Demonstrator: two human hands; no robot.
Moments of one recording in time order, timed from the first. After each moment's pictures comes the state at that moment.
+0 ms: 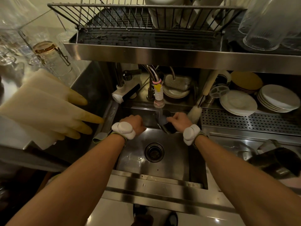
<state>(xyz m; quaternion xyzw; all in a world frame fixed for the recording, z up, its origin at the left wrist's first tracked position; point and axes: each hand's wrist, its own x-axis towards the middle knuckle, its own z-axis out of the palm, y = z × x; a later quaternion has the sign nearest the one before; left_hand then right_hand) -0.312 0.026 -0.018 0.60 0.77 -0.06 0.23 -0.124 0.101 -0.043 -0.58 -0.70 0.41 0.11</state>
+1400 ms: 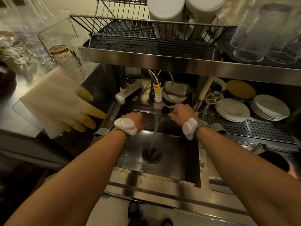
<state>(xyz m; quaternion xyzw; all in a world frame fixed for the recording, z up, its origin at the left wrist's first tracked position) -0.308 0.015 0.003 0.61 0.77 -0.04 0.19 -0.113 0.097 0.019 -0.53 -0.82 0.20 0.05</state>
